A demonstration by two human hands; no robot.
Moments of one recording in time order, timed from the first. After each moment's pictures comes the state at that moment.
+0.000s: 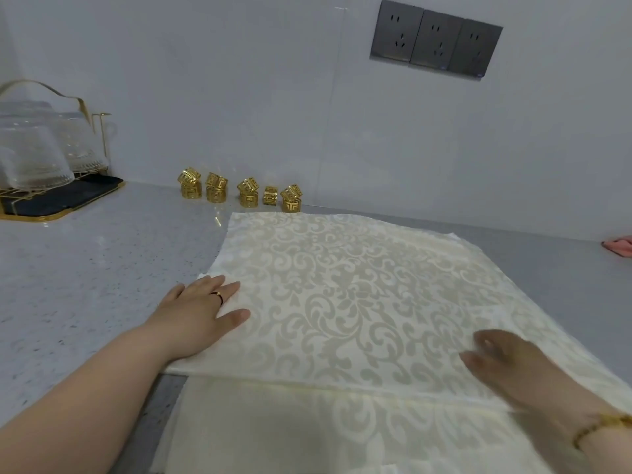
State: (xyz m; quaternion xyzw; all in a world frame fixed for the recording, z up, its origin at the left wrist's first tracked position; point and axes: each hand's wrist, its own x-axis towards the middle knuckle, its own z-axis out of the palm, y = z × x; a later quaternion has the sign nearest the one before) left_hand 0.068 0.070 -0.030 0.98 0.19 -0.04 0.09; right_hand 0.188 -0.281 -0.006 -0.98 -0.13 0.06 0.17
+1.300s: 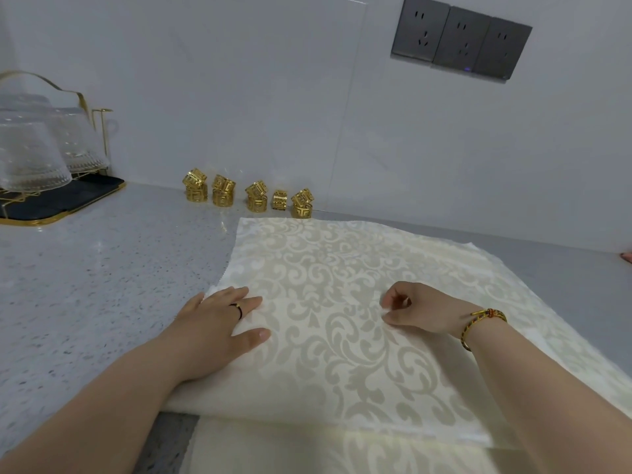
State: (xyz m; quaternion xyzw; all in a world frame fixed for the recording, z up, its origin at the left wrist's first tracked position) left_hand 0.077 0.083 -0.032 0.98 0.13 -0.02 0.12; right_hand 0.250 -0.149 0.007 -0.91 -0.32 0.17 0.21
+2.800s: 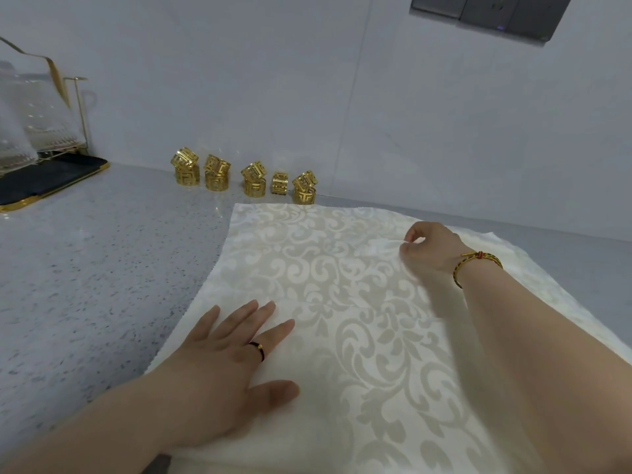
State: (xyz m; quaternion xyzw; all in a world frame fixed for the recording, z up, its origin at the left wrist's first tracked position) left_hand 0.076 0.057 -0.031 0.99 0.02 -0.14 0.09; right_hand 0.345 -0.116 0.009 -0.95 -0.22 -0.03 0.21
